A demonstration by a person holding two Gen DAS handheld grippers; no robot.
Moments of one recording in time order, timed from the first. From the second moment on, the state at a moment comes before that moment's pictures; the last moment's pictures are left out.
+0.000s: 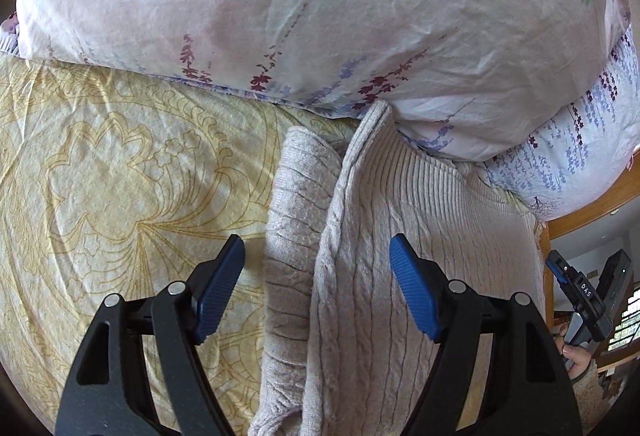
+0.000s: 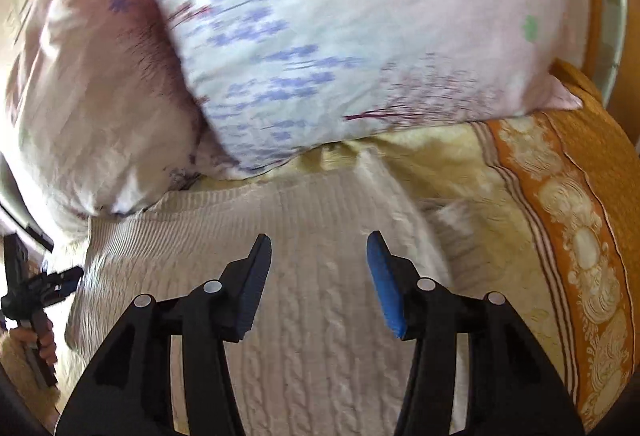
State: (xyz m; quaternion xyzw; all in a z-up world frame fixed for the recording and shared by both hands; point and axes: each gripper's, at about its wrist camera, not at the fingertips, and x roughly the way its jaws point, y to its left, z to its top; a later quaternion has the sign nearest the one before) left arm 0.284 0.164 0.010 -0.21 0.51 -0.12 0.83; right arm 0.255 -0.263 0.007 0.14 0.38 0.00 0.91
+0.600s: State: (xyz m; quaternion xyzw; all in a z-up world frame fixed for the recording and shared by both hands) left arm 0.263 0.166 -0.003 -0.32 0.51 -0.18 0.78; right arm 0.282 -0.143 -0.030 -0.04 0.44 0.06 0.90
